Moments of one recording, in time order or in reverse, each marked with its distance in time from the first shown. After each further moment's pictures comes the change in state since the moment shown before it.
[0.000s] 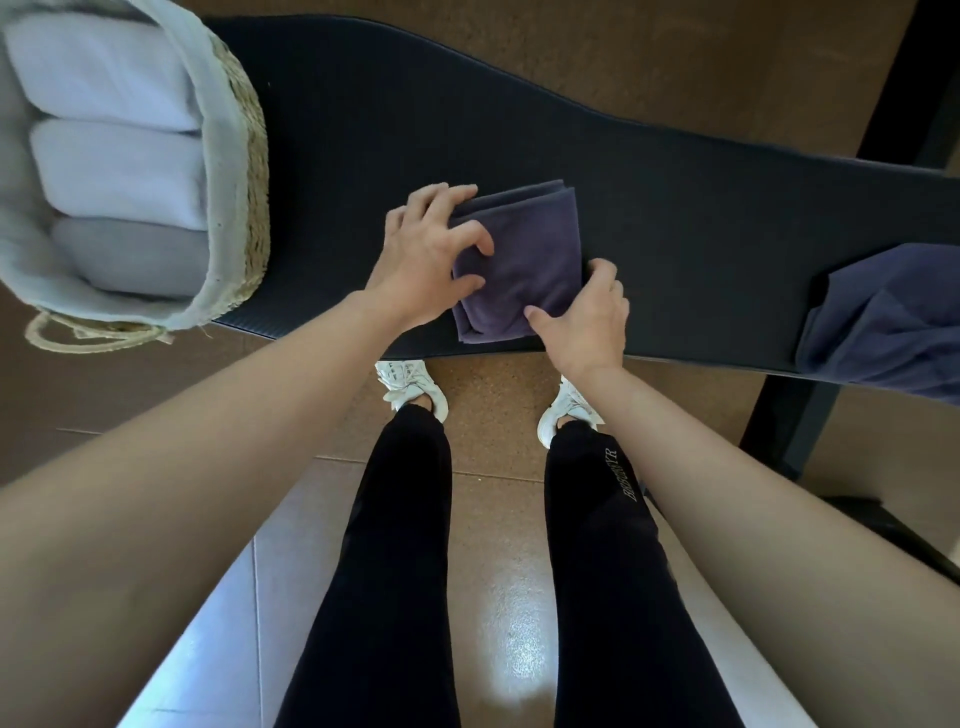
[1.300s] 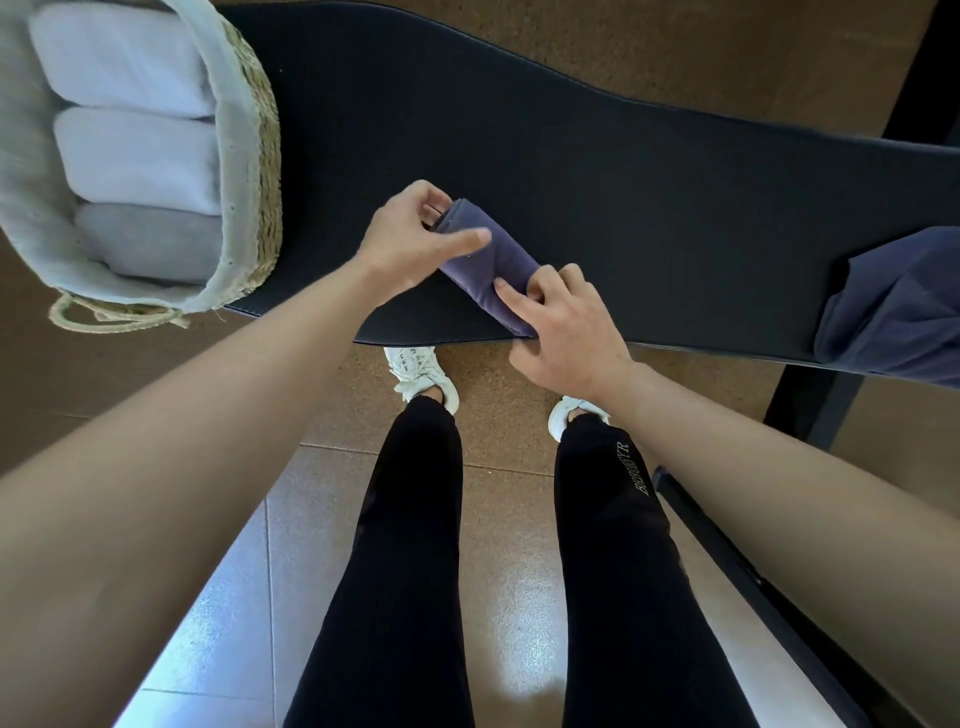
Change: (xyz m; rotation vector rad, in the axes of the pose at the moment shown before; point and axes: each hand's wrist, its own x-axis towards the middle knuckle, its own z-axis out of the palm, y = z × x) left_hand -0.006 -0.012 -0.016 -0.636 -0.034 -0.486; right_hand -0.012 0.015 0.003 -0.442 -0.092 -0.894
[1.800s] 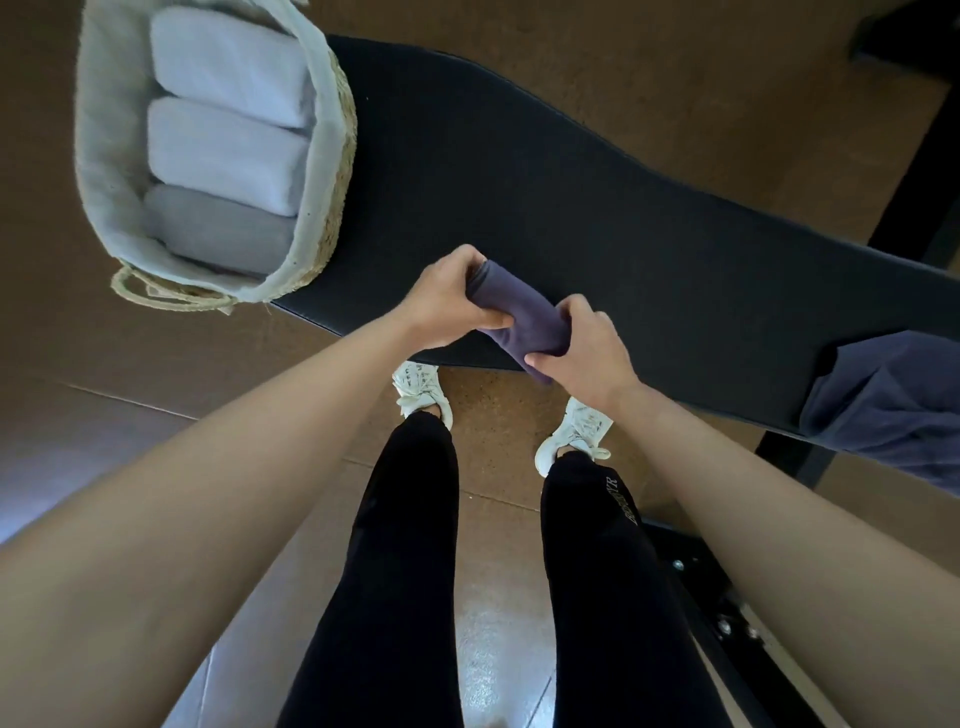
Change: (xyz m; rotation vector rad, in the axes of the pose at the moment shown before) left_hand -0.030 -0.016 -0.002 0.009 -0.060 0.081; right_hand 0.027 -0.020 -0.034 0.431 -0.242 0.518
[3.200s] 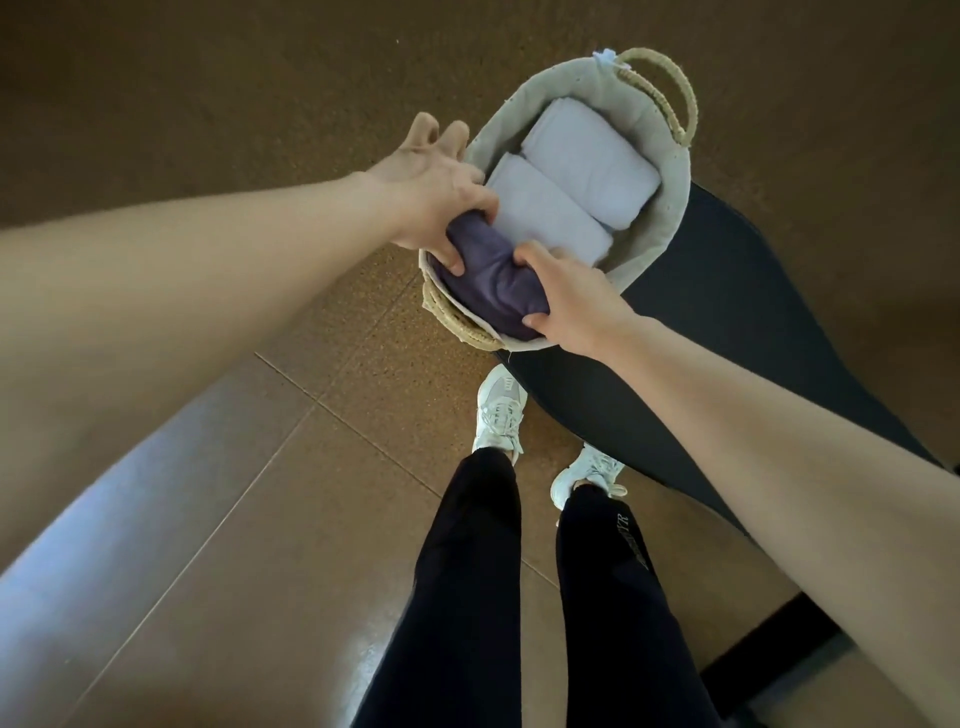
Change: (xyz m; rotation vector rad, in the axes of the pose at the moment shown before) left_hand -0.046 -0.154 -0.307 0.994 0.054 0.213; right_hand 0.089 -0.302 0.103 -0.648 -0.253 -0.621
